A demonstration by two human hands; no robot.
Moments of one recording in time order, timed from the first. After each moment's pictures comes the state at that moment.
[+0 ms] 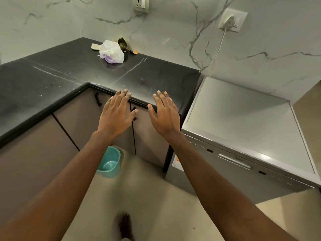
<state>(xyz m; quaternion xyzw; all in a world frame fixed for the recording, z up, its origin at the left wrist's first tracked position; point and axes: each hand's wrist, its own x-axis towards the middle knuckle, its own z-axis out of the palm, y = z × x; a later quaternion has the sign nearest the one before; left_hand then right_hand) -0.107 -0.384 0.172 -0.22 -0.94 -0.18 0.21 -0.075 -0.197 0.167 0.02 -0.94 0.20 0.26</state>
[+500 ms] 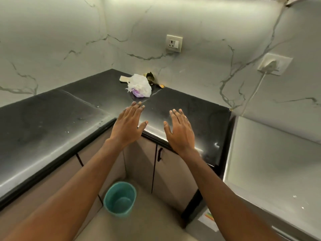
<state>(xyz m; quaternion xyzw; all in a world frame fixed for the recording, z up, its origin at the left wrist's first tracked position) -0.292 -0.461 0.208 -0.22 -0.93 -0.17 0.23 -0.256 -0.257 0.191 0.03 -0.95 0.17 0.27</state>
